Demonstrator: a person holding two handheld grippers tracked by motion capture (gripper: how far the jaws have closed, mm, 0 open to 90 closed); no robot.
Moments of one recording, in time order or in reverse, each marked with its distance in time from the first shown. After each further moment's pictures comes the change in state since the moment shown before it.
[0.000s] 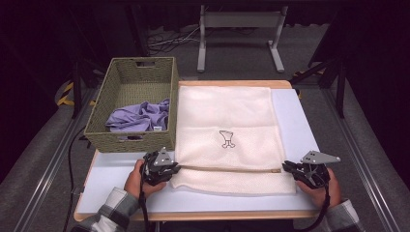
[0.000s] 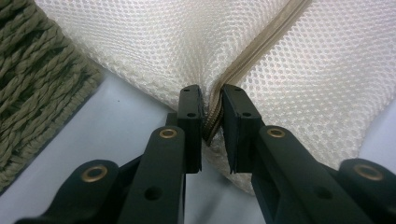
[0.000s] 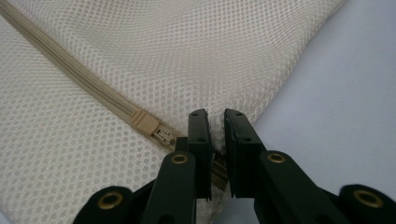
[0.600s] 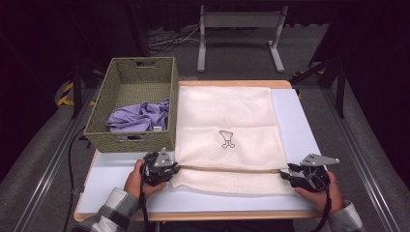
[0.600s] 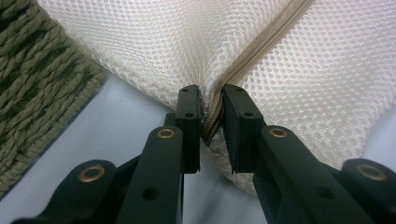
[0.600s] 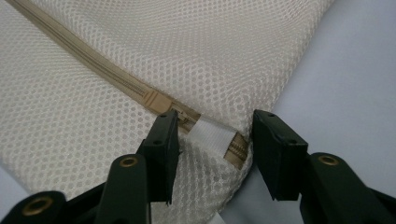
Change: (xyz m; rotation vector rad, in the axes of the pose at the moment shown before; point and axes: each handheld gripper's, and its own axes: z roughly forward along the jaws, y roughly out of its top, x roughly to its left) left arm -0.001 0.000 0.001 -0.001 0.020 0.014; right arm 0.007 -0.004 -0.002 0.057 0.018 0.044
